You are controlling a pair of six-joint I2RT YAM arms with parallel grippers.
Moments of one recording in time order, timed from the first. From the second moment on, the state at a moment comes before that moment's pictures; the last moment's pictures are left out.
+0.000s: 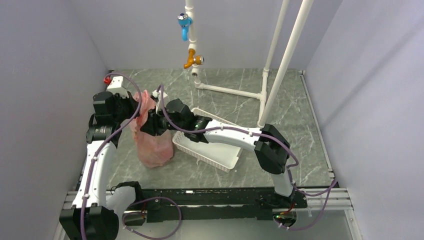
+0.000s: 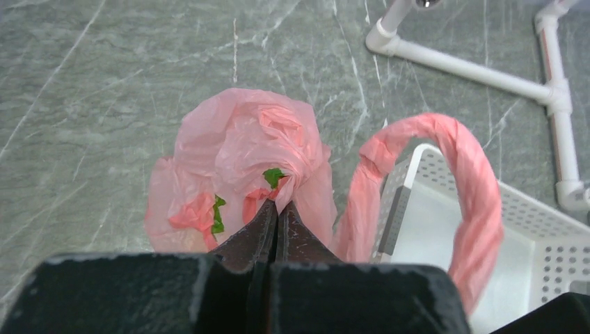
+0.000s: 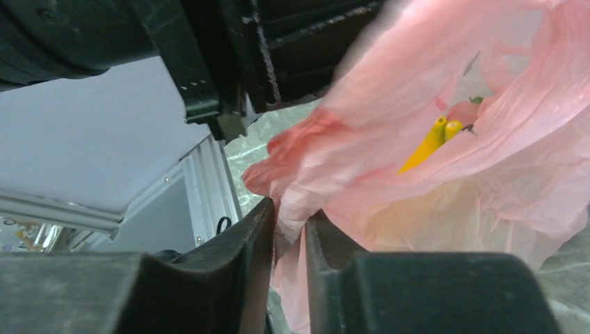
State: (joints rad) left arm 0.09 0.98 0.92 -0.35 0.28 -0.15; right arm 1.10 1.98 1.60 0.17 -0.21 0.52
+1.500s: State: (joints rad) left arm 0.14 0.70 0.89 -0.43 0.16 -0.50; right arm 1.03 1.54 1.17 0.29 -0.29 0.82
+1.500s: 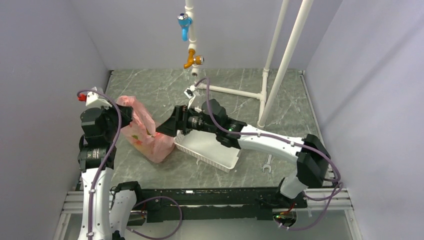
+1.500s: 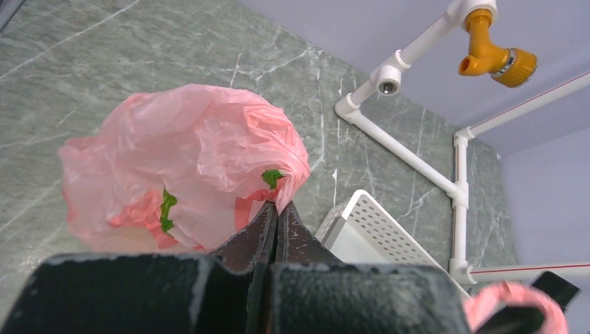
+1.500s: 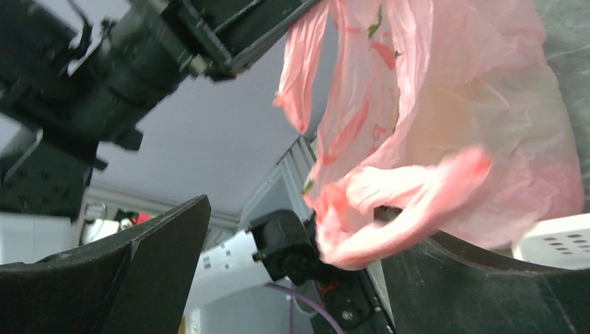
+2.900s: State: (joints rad) left arm 0.14 0.54 0.98 -0.87 0.08 -0.45; right arm 1.08 1.54 1.20 0.22 0.10 0.67
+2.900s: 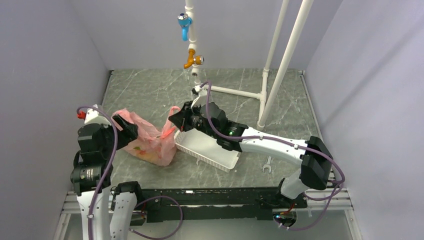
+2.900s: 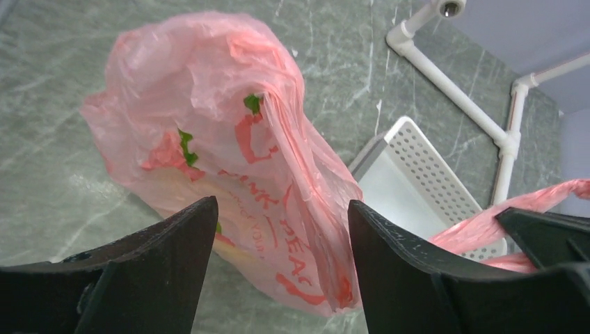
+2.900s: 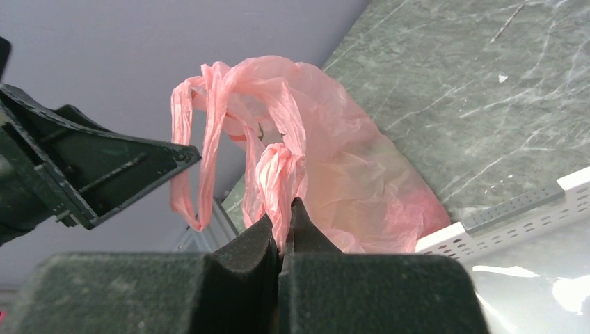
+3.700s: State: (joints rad) left arm 0.14 0.59 1.15 -0.66 0.13 -0.59; right arm 1.08 1.44 0.98 0.20 -0.05 0.54
